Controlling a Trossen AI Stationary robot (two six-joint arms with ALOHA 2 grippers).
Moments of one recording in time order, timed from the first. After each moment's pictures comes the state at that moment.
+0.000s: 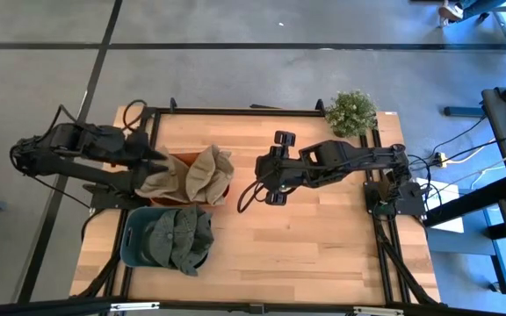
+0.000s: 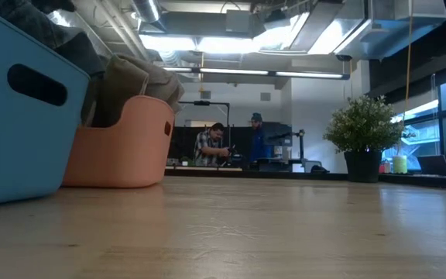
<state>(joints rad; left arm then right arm) -0.06 0.61 1.09 -1.12 -0.16 -0.48 0.23 1.95 2.34 -1.38 0.55 0.07</state>
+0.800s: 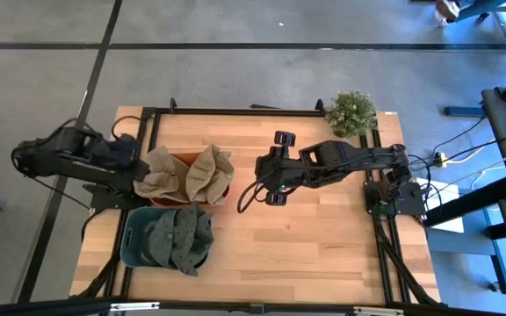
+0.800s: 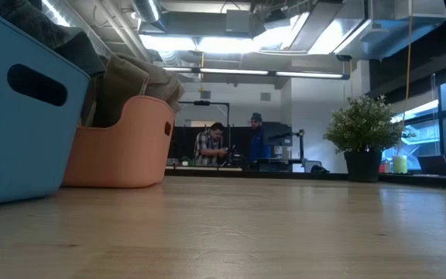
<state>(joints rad) -0.06 0.56 1.02 -1.57 -0.18 -1.20 0.23 1.95 2.34 -1.38 0.55 0.07</state>
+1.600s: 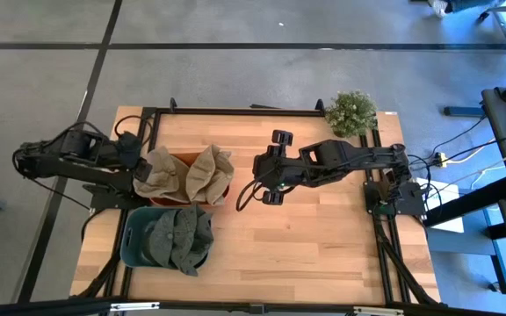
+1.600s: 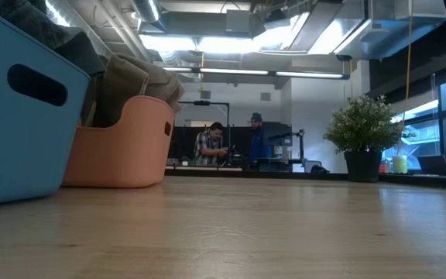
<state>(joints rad) -0.04 0.56 0.95 -1.57 -0.33 -1.06 0.23 1.95 2.34 -1.32 0.55 0.05</state>
